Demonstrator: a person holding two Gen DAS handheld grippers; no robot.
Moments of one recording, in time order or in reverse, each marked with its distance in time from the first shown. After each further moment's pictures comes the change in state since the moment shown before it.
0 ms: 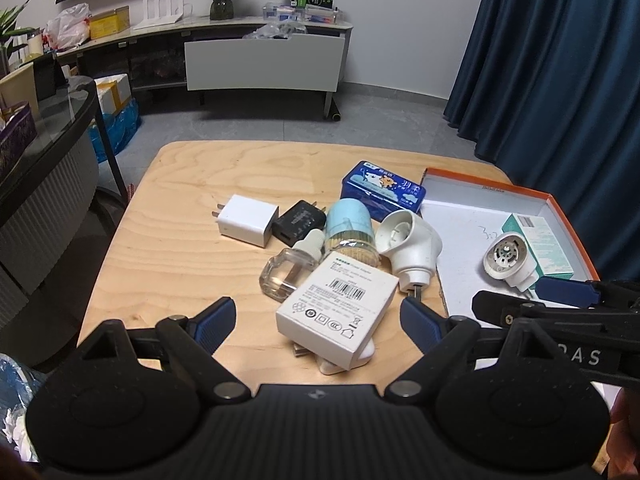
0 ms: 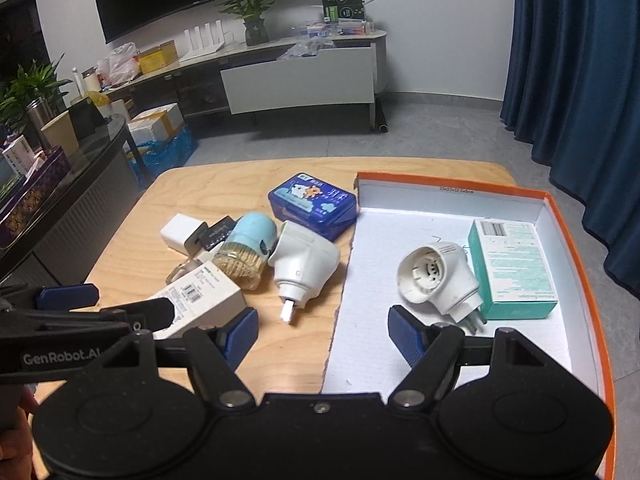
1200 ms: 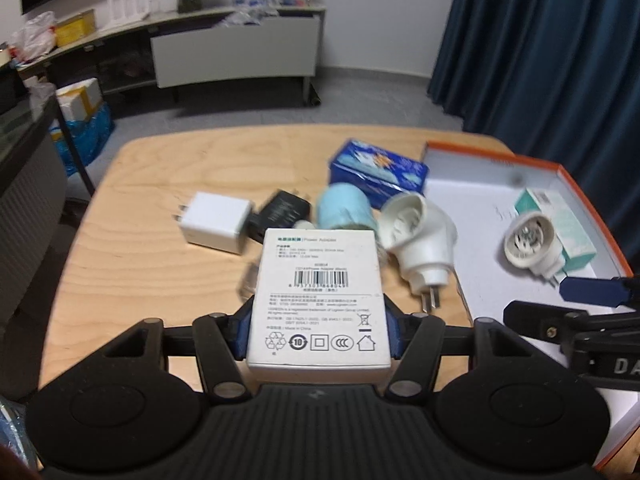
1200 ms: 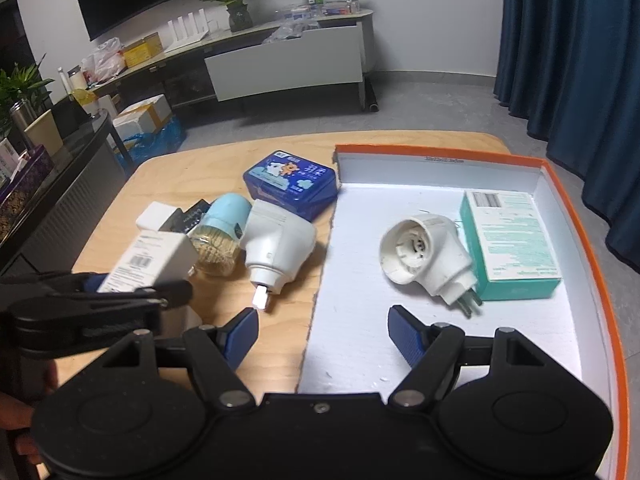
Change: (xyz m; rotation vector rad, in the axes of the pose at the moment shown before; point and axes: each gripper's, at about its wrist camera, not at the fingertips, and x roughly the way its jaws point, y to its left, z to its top) left arm 0.042 0.003 0.006 0.079 0.024 -0.021; right arm 0.025 -0.019 -0.002 0.037 0.048 0.006
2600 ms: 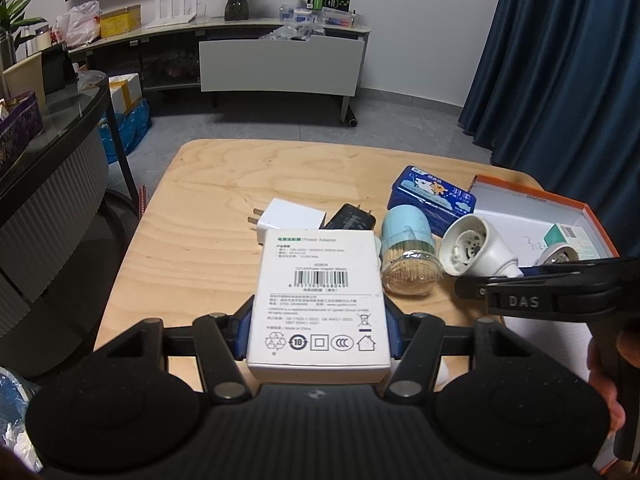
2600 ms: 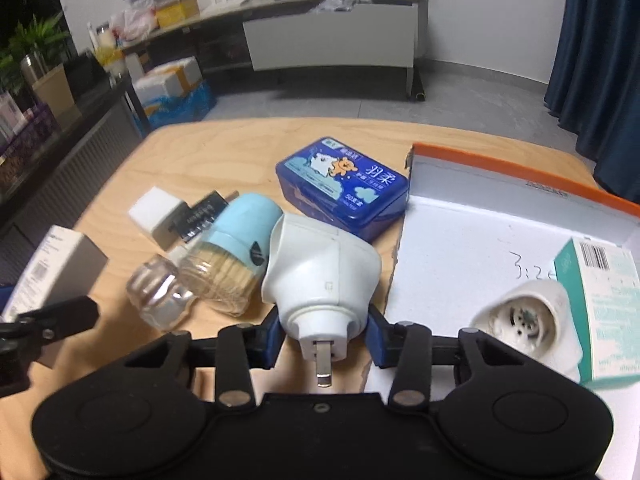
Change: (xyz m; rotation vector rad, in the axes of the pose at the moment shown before) left arm -0.017 0.036 -0.005 -0.083 -0.051 0.043; right arm 0.072 0.022 0.029 -0.102 0.050 0.068
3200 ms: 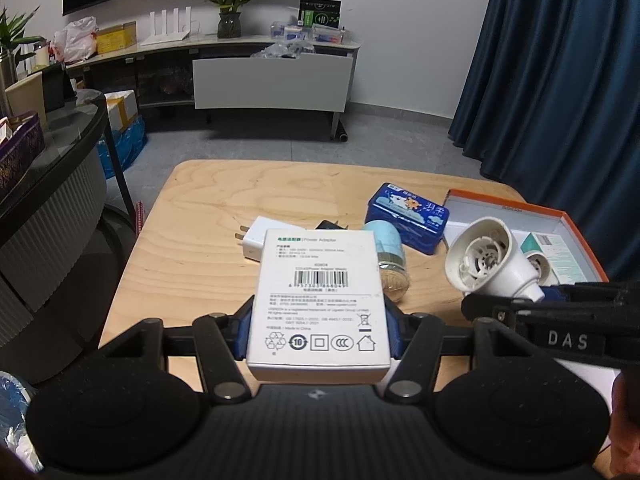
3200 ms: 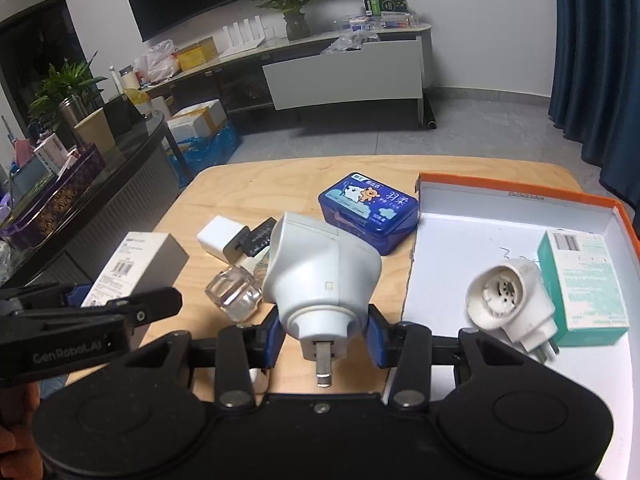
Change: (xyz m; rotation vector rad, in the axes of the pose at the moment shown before) left arm -0.023 -0.014 0.000 0.014 -0.044 -0.013; right arm -0.066 0.014 -0.019 0.040 -0.095 0.062
